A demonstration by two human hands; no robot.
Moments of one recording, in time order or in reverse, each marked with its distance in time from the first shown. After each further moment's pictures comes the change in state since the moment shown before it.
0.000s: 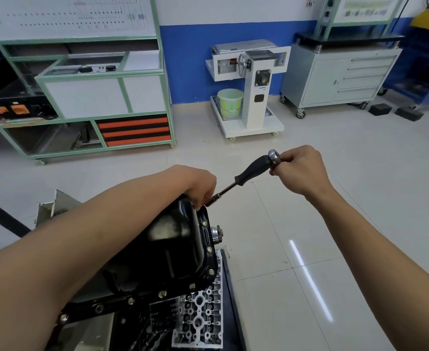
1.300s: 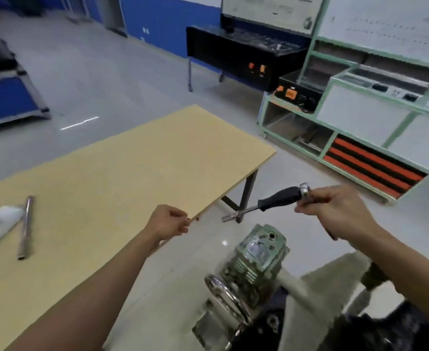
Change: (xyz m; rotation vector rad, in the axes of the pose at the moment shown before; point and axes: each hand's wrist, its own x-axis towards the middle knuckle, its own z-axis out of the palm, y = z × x) left_hand -0.513 -0.360 0.507 -1.760 1.042 -1.228; right_hand -0.237 -0.431 0.473 0.072 -0.939 -0.578
